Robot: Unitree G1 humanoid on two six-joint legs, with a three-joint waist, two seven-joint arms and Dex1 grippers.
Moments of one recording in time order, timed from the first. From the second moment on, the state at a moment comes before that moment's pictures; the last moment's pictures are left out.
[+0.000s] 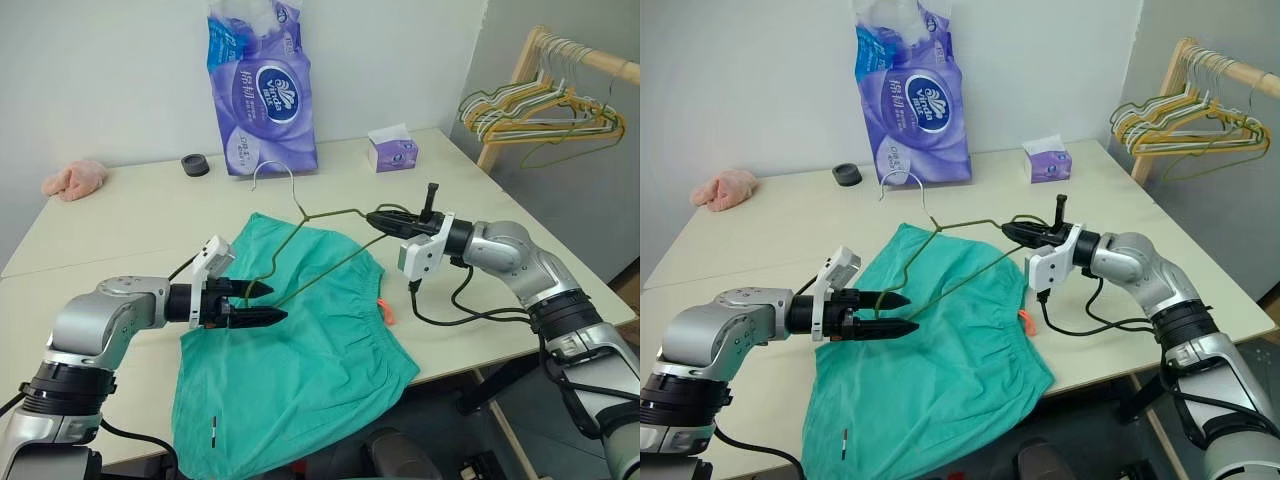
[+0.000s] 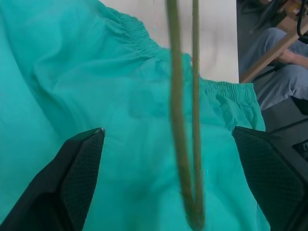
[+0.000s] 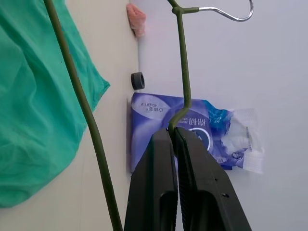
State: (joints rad) left arm -0.35 0.83 -0.01 -0.04 -0.57 0.85 -1.19; right arm -0.77 -0.60 0.33 0.42 -0.41 -0.79 0.50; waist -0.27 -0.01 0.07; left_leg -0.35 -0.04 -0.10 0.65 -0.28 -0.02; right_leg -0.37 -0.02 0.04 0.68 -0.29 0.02
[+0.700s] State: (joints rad) left arm -0.33 0.80 -0.01 -0.05 -0.56 0.84 -1.16; right arm -0.71 -0.63 0.34 0.34 -0.41 -0.78 0.55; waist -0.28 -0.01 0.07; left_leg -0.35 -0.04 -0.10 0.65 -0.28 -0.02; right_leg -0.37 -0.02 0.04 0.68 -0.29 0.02
